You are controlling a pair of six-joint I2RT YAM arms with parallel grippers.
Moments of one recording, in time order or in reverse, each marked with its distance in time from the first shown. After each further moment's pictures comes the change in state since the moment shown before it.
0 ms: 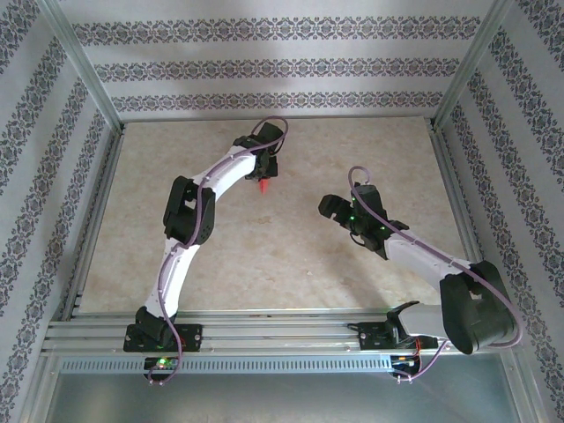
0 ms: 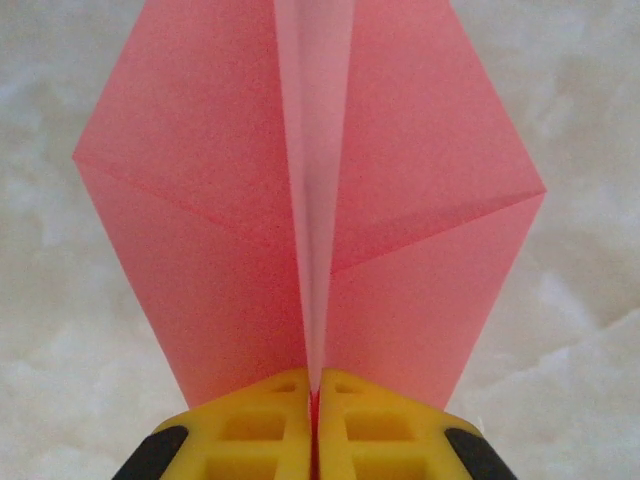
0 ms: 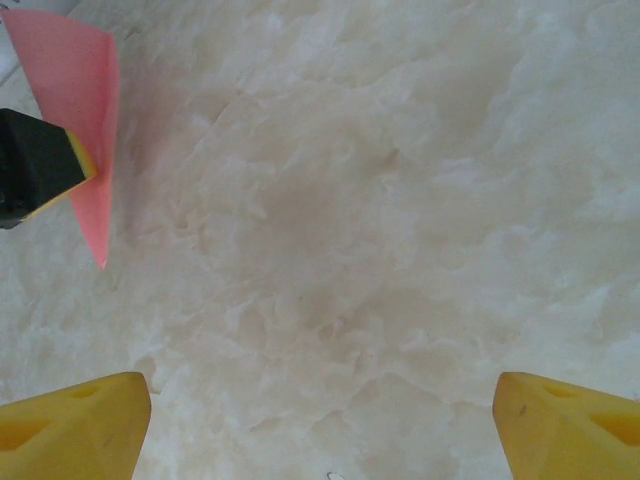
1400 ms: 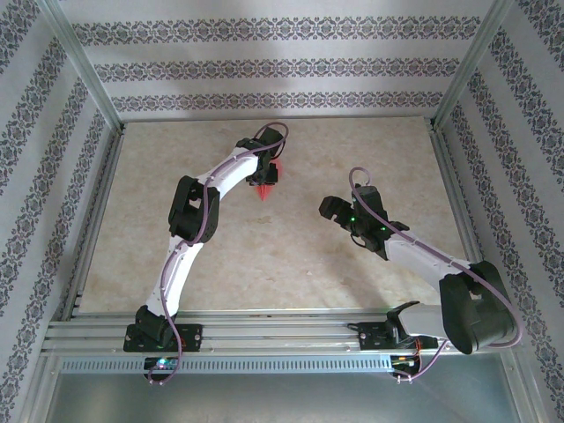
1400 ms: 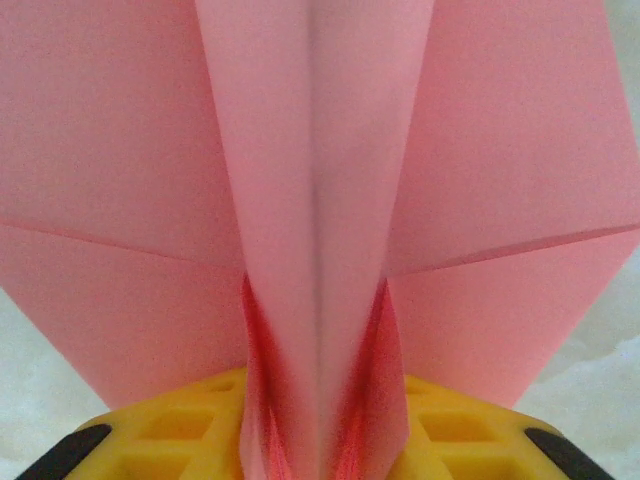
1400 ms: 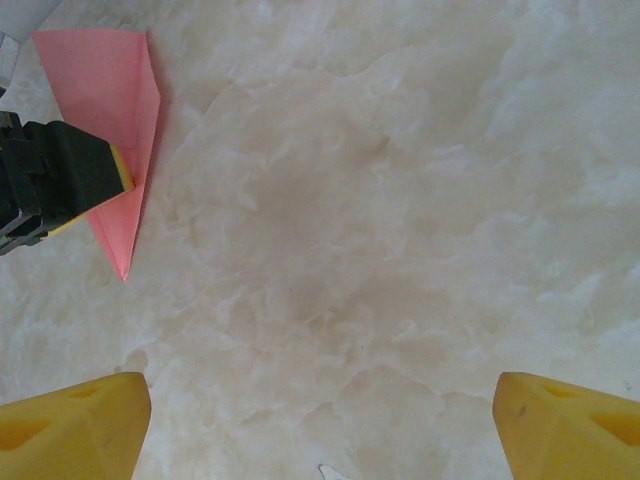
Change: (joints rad) left arm 0.005 0.058 0.037 -0.070 0.049 -0.013; right arm -0.006 0.002 -0.011 -0.003 -0.012 0.001
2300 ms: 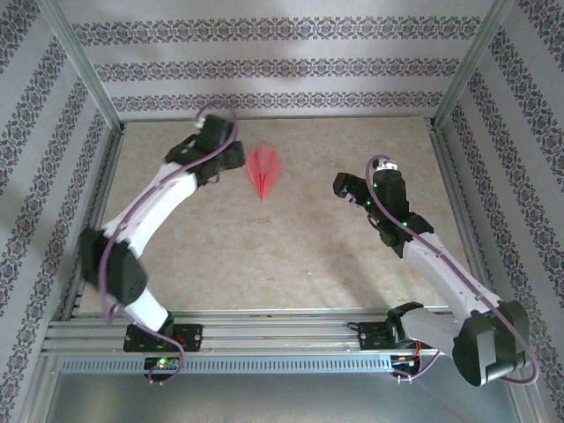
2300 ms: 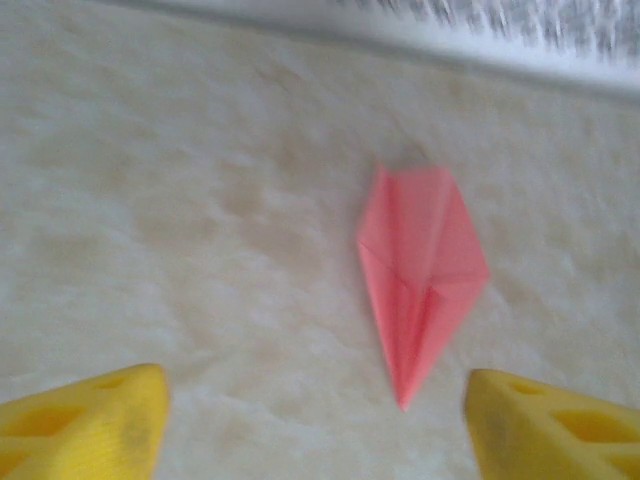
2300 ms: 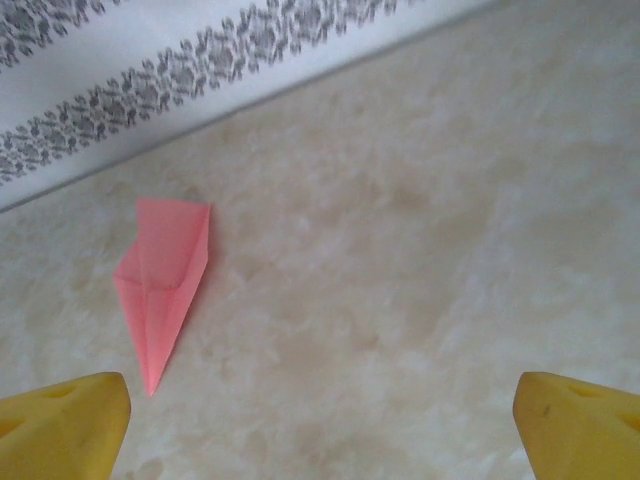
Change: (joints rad) left arm 0.064 -0.942 -0.721 0.260 -0.209 0.003; right arm -0.061 -0.212 0.149 -0.114 0.160 -0.278
